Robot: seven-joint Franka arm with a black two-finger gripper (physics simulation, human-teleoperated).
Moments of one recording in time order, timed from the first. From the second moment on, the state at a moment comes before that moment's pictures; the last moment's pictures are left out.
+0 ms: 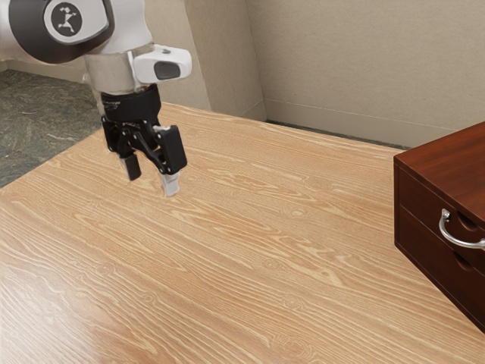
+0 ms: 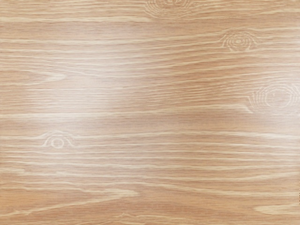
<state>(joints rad) -0.08 -0.02 0.10 -1.36 0.01 1.25 0.04</state>
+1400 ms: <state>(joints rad) -0.59 0.48 0.36 -1.01 -0.25 1.58 -0.87</state>
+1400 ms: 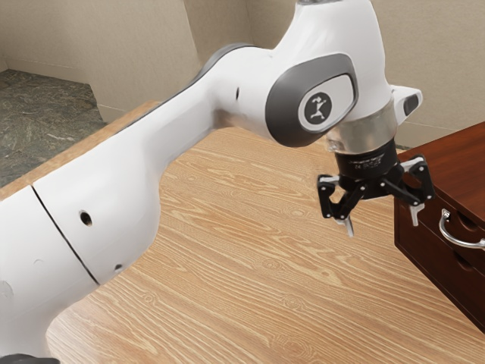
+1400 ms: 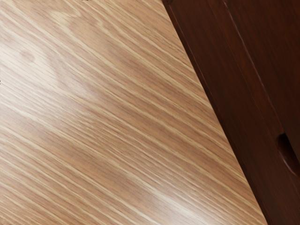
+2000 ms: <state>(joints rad) -0.32 0.55 0.04 -0.93 -0.12 1.62 -1.46</state>
